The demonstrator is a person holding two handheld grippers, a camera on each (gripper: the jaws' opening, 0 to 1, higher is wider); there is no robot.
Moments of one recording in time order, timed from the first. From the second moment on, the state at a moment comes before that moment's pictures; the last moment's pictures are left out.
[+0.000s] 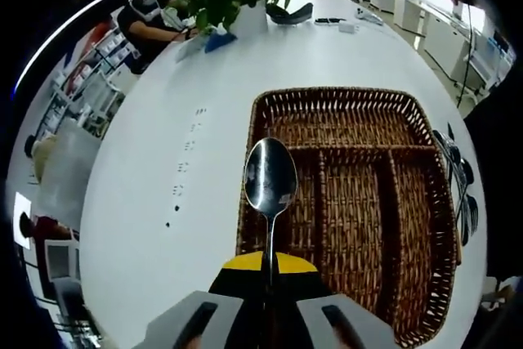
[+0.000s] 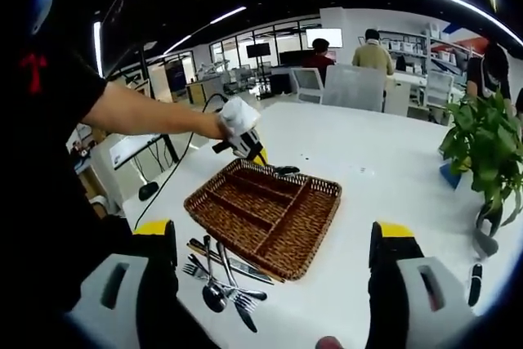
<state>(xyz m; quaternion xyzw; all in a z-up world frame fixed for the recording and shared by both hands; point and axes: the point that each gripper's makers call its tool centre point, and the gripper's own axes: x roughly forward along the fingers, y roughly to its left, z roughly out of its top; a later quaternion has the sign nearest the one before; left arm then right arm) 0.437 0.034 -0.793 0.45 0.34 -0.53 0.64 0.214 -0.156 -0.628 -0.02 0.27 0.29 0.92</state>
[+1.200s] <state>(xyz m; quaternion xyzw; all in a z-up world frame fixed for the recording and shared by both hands) 0.446 0.037 -0.842 0.45 0.35 -0.53 0.63 0.196 -0.155 -0.632 -0.01 0.29 0.26 0.92</state>
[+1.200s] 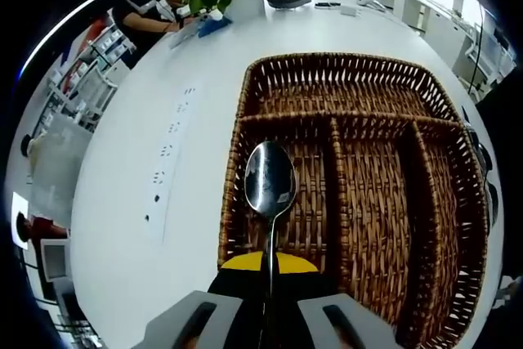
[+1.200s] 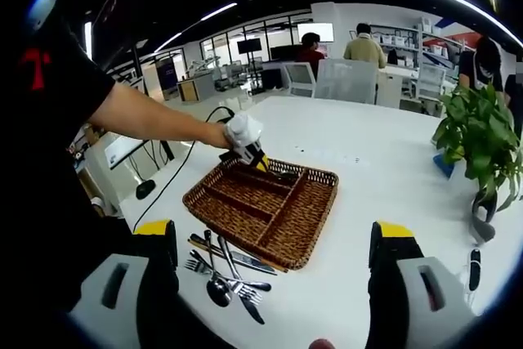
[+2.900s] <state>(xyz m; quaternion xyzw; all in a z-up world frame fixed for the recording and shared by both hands) 0.444 0.040 -0.681 0.27 0.19 -0.49 0.81 0.201 -0.148 -0.614 -0.04 0.25 0.26 0.93</state>
